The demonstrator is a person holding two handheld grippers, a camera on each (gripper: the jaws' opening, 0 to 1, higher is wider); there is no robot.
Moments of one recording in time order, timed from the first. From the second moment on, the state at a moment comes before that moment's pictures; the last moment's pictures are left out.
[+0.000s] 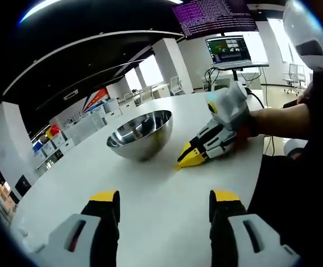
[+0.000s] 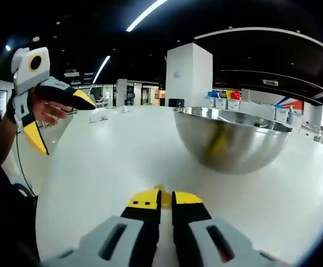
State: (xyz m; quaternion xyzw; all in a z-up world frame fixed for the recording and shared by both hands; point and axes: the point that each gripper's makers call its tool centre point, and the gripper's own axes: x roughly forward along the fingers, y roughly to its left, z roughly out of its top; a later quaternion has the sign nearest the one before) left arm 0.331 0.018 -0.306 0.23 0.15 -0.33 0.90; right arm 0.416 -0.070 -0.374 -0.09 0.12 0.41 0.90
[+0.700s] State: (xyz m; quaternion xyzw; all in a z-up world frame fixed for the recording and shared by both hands) left arm 0.330 0.019 -0.304 0.24 0.15 -0.32 0.90; right arm 0.400 -0.091 -0.311 -0.02 0.09 0.40 0.91
